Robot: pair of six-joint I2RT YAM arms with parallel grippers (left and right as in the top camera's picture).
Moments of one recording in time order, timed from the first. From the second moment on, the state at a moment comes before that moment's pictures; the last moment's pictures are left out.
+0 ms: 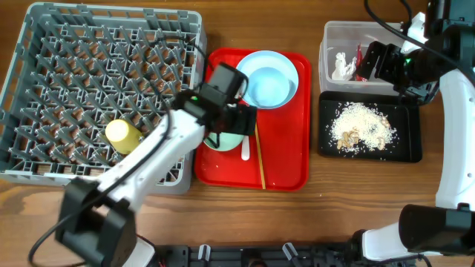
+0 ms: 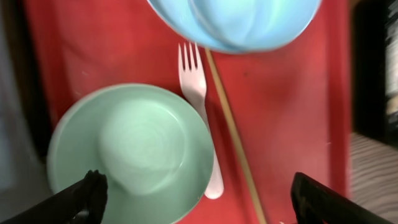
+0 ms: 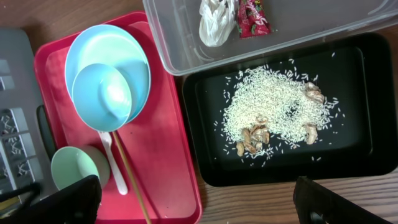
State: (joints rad) left arm -0.58 1.66 1.26 -0.75 0.06 -0.39; right arm -0.12 1.66 1.85 -1.43 -0.17 0.25
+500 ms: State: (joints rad) left arm -0.68 1.89 1.26 -0.75 0.03 -0.40; right arm -0.12 1.66 1.85 -1.43 -0.17 0.25
